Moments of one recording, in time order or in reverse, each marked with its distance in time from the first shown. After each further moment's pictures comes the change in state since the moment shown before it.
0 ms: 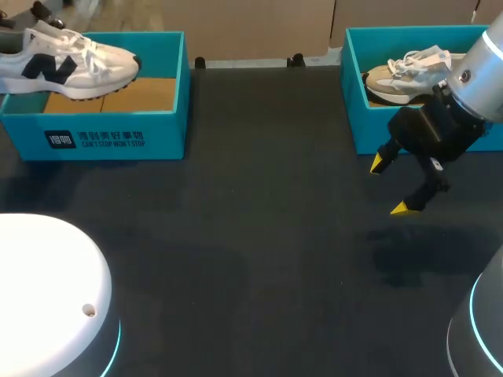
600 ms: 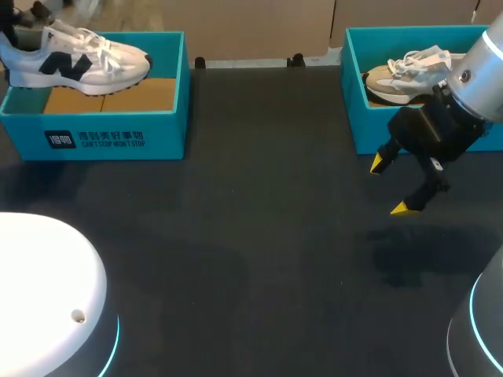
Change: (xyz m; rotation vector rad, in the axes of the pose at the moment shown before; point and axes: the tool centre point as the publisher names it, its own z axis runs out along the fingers) left arm -0.016 0.051 0.022 -0.055 0.019 0.018; right arm 0.000 0.000 0.000 0.000 0.000 0.000
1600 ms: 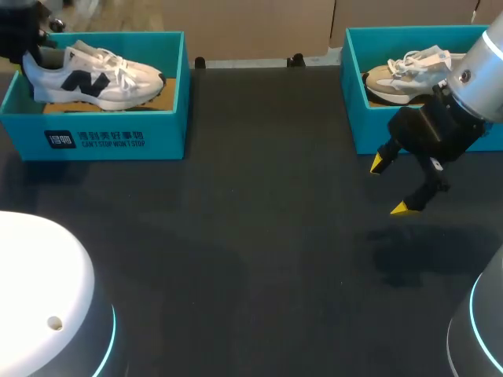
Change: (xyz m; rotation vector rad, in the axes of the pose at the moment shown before) left arm -0.030 0.027 0.075 0.023 -0.016 0.028; right arm 0.000 0.000 0.000 0.000 0.000 0.000
